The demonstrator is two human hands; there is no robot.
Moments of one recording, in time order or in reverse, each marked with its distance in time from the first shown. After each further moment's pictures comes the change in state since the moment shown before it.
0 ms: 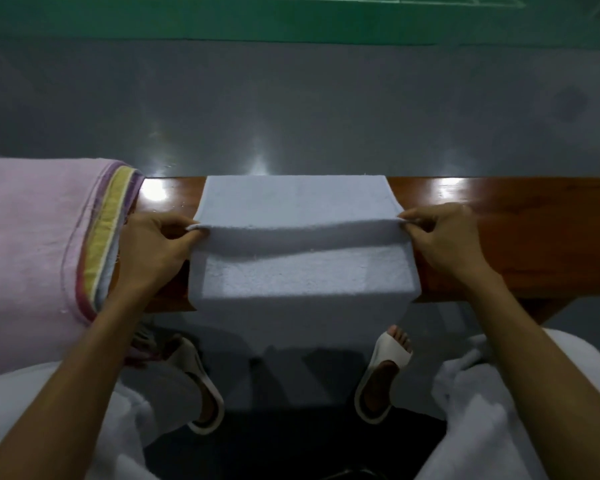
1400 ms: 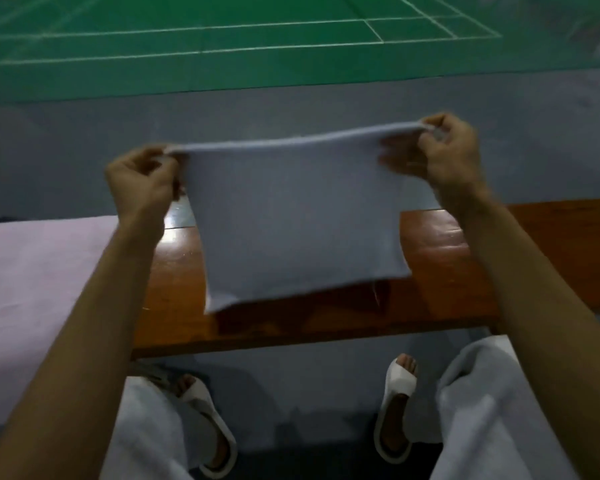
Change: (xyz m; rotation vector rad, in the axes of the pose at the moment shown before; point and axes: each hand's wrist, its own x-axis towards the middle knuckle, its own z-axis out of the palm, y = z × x) left_hand 0.104 0.099 -0.031 -0.472 0.265 0.004; right_hand 0.100 -0.085 -0.077 0.964 0.074 0.147
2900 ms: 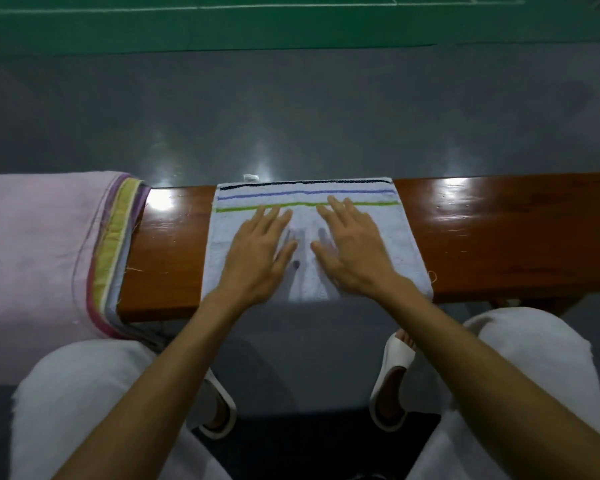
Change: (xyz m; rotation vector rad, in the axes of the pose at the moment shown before) left_hand -0.139 -0.113 0.056 0.786 -0.678 0.344; right_hand -0.110 0.150 0.079 -1.110 -0.409 -0.176
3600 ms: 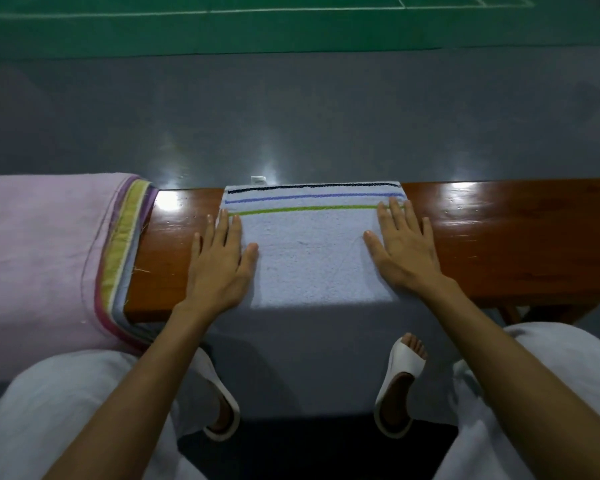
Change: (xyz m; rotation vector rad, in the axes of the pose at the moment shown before) left_hand -0.022 -0.053 -0.015 0.109 -0.037 -0.264; right_hand -0.001 0.071 -0.009 -0.186 -0.069 0.215
